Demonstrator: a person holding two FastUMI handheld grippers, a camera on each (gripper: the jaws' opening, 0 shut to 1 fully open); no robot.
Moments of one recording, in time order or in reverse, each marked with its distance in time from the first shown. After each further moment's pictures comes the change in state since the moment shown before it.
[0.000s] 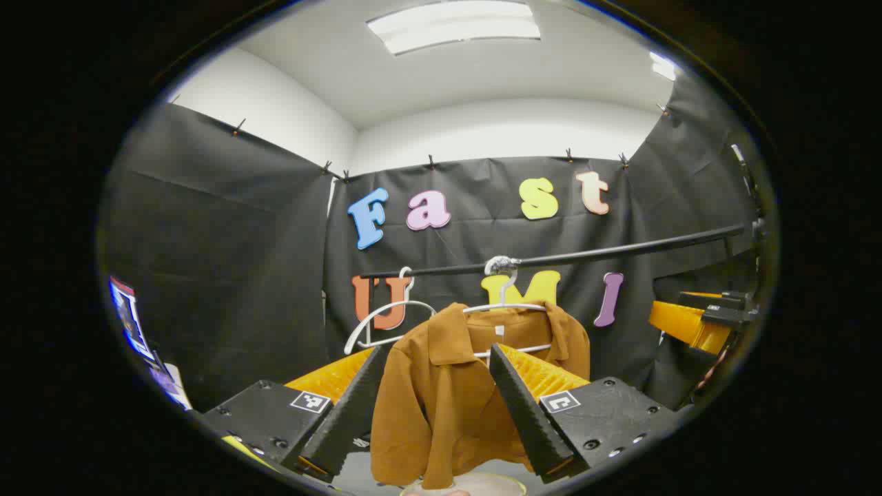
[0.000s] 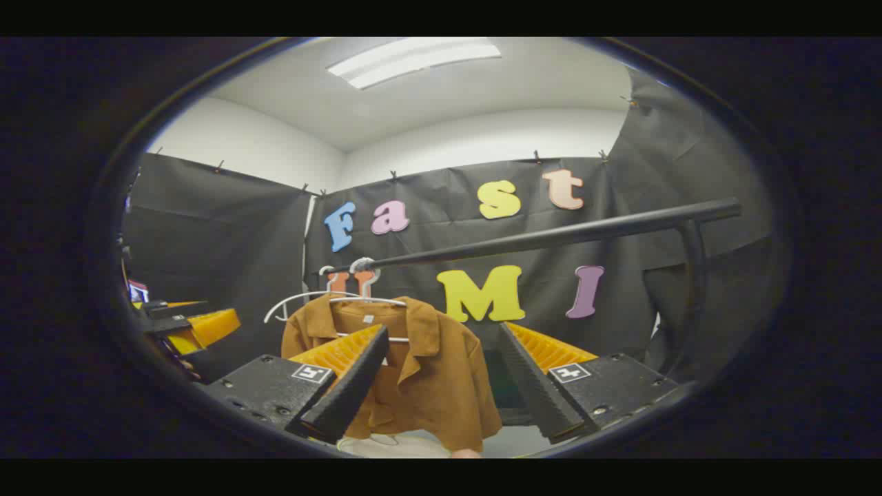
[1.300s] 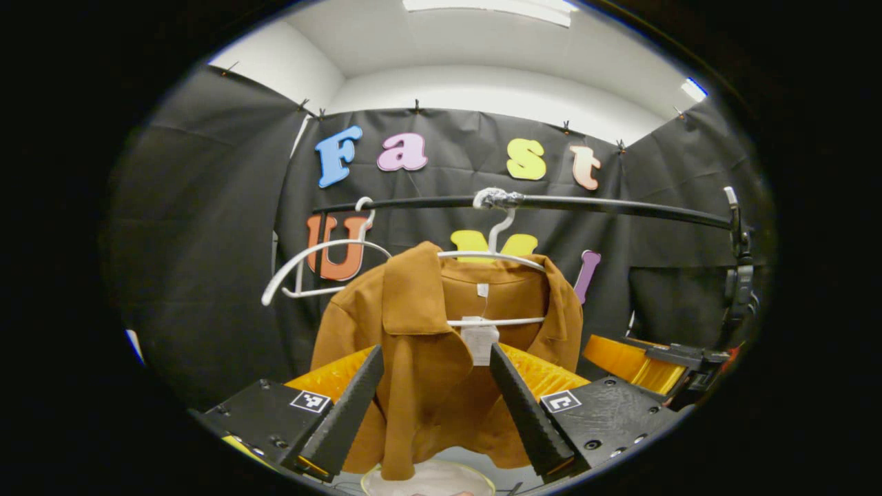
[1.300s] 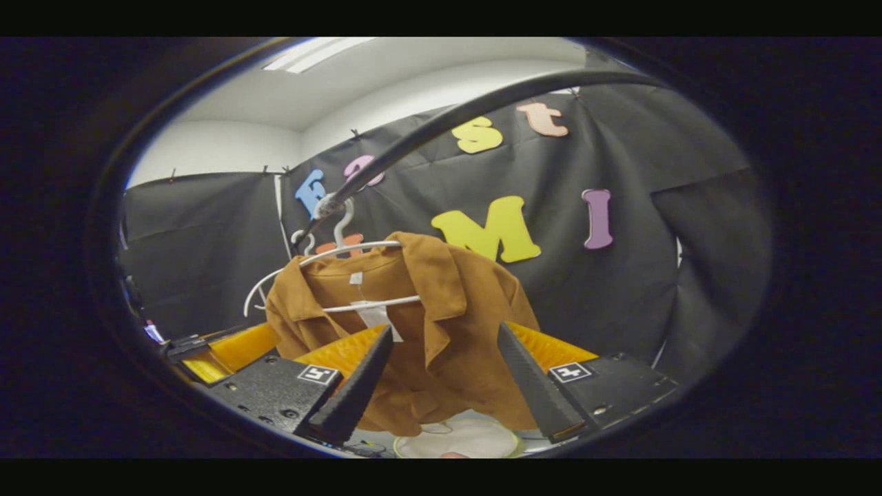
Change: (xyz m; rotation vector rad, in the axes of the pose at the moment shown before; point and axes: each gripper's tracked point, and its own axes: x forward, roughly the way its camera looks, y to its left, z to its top) left arm 0.093 -0.038 -0.092 -0.160 0.231 -0.216; right arm 0.098 0.036 -0.110 0.260 0.253 -0.048
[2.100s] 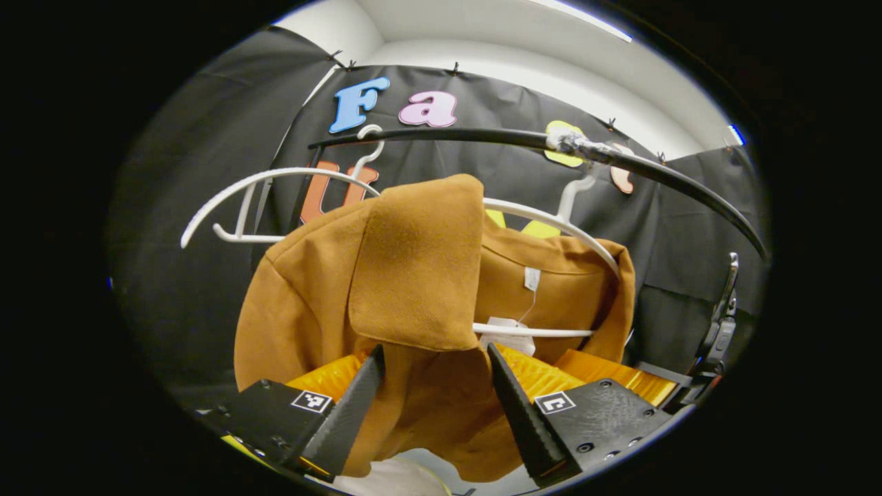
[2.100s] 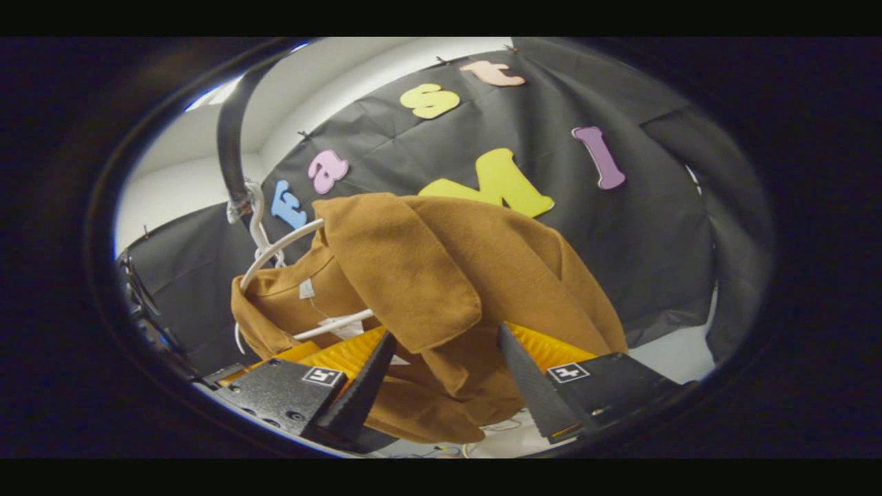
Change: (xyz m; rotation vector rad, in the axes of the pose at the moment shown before) left arm 0.101 0.018 -0.037 -0.195 0.101 0.037; right arm 0.105 0.001 -0.016 0.271 0.082 0.052
